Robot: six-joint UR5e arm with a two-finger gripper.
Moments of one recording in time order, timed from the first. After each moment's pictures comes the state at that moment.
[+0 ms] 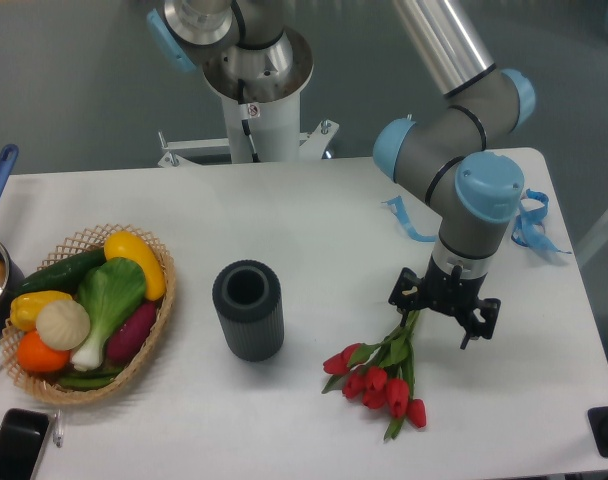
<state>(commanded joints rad) 2.68 -2.09 -1.61 -0.85 1.35 1.09</state>
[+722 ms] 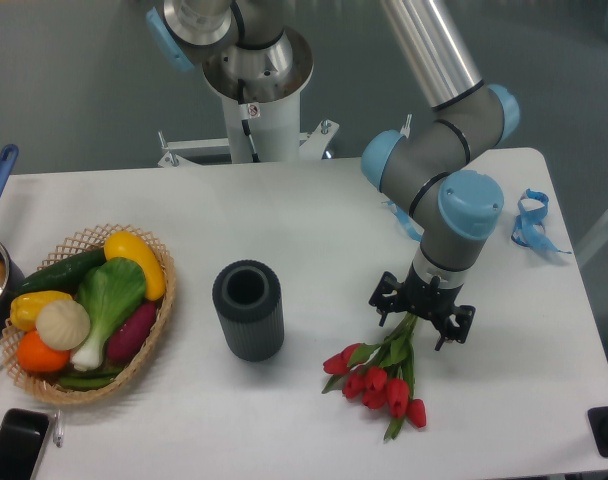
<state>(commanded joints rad) 2.67 -2.11 -1.67 -0.85 1.35 1.11</state>
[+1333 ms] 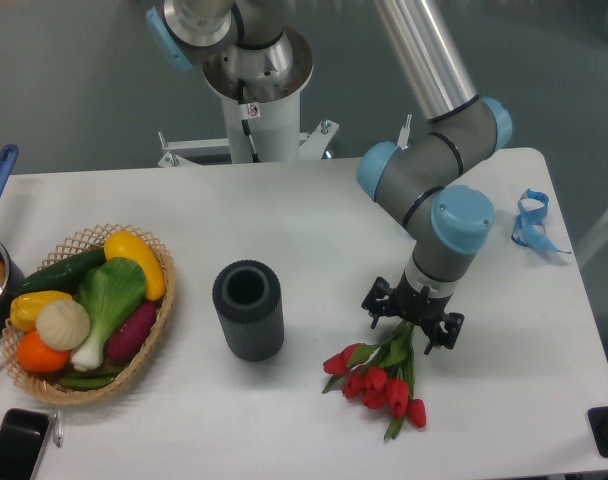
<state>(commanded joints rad) 2.65 -2.17 -1.63 -0.83 1.35 1.11</state>
